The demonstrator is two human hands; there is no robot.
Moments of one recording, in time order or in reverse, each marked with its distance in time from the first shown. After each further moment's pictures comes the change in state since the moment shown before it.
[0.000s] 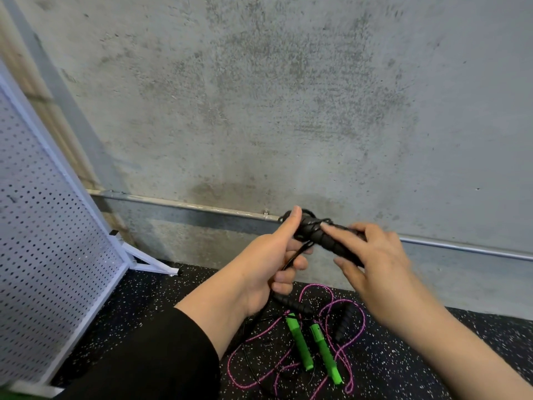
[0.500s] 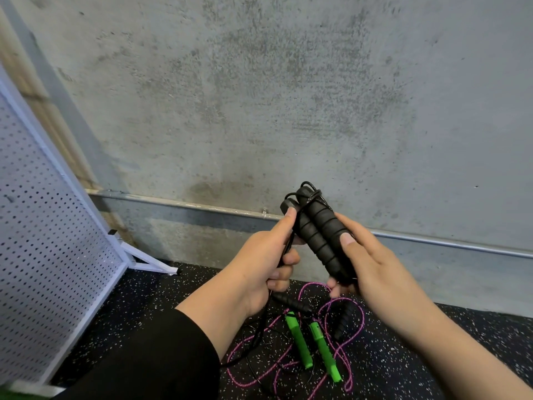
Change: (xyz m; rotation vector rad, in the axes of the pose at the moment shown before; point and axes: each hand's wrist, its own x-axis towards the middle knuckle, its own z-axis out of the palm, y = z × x) left_hand 0.001 -0.003 0.003 -0.084 0.059 0.035; right_hand -0.002 -0.026 -0.011 0.870 -0.136 0.350
